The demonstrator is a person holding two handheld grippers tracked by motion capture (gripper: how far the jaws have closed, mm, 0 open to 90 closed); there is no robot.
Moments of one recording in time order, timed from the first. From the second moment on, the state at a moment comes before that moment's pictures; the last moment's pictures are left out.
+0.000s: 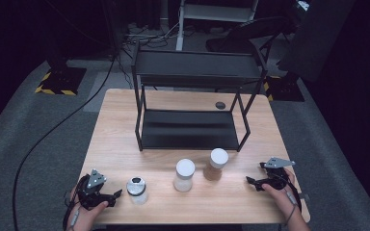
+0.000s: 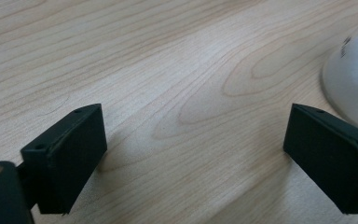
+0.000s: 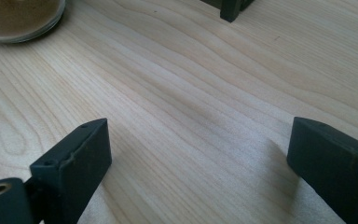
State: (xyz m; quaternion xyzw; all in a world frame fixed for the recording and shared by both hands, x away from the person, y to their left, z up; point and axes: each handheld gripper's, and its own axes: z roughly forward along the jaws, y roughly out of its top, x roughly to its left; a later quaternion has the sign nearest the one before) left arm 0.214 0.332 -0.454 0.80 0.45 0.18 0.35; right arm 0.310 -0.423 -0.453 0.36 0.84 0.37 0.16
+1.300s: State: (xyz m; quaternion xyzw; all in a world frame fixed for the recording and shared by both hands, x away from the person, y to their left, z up) left arm 0.171 0.327 -0.388 0.78 0.38 0.21 0.46; right arm 0.311 -0.422 -0.453 0.37 0.84 0.37 0.16
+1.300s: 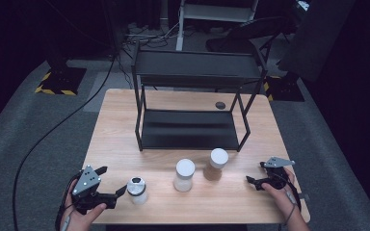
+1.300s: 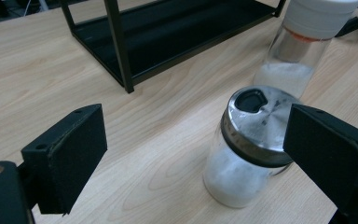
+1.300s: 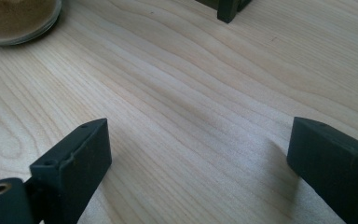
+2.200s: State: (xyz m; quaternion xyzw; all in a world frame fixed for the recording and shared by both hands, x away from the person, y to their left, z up) left arm 0.182 0.285 -0.386 0.78 0.35 0.17 0.48; right arm 0.311 -0.422 -0.453 0.37 0.84 0.37 0.16
